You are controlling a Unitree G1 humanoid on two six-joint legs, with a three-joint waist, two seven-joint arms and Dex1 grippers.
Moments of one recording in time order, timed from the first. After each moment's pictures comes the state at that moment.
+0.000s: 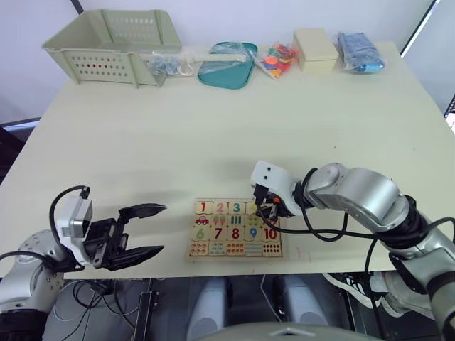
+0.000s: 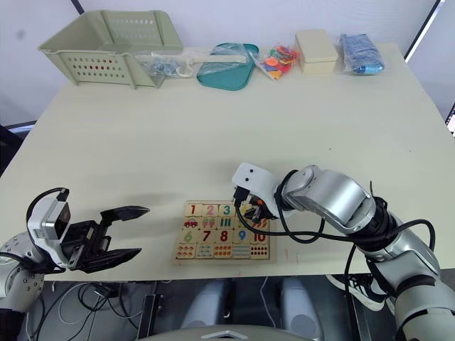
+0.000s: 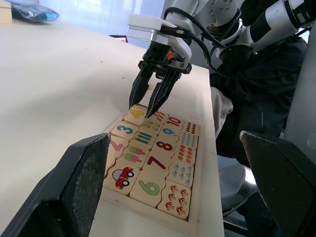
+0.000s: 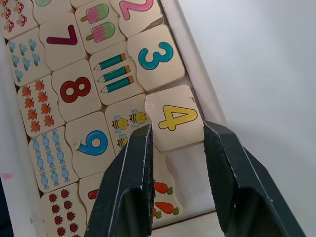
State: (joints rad) left arm 0.16 0.87 0.24 0.06 -0.91 0.04 -1.58; right arm -0.81 -0.53 0.56 -0.46 0.51 1.43 0.58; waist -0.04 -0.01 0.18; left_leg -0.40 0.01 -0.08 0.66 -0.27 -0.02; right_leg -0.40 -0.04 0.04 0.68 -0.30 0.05
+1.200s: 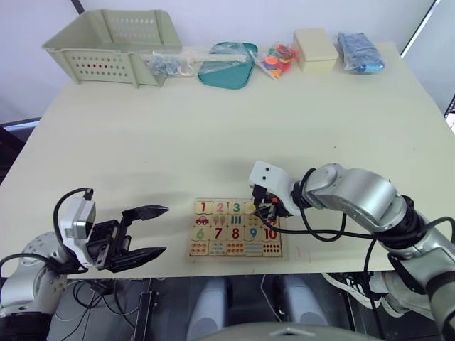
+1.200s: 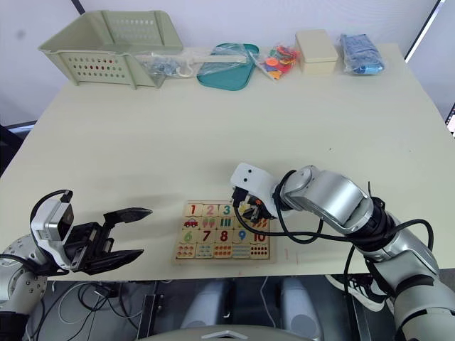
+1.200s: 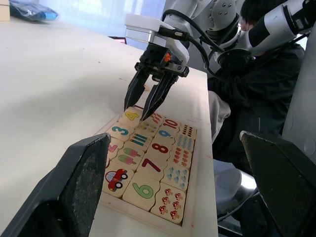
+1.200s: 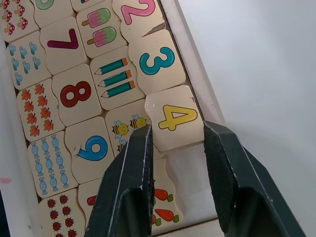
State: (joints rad) left arm 0.16 0.83 0.27 0.03 -0.88 0.10 -1.58; right arm -0.81 -0.52 0.57 -0.45 0.51 1.41 0.58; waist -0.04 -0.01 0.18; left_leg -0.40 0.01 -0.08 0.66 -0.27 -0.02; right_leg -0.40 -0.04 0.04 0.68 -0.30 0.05
